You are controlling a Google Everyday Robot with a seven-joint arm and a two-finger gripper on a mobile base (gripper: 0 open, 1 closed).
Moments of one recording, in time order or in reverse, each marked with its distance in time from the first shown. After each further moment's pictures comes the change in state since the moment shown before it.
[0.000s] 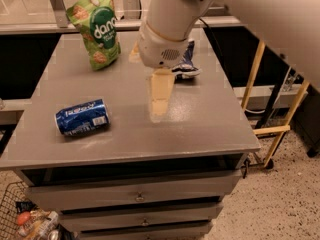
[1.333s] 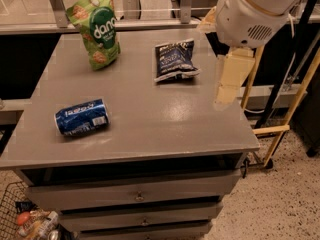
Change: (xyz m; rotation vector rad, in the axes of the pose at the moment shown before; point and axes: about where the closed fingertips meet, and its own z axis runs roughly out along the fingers) arm 0.083 0.050 -0.112 0.212 0.111 0.196
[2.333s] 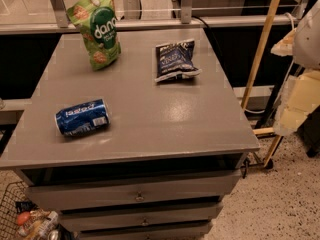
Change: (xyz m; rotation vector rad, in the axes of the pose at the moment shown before) arm 0.111 0.055 -0.032 -0.009 0.143 0.336
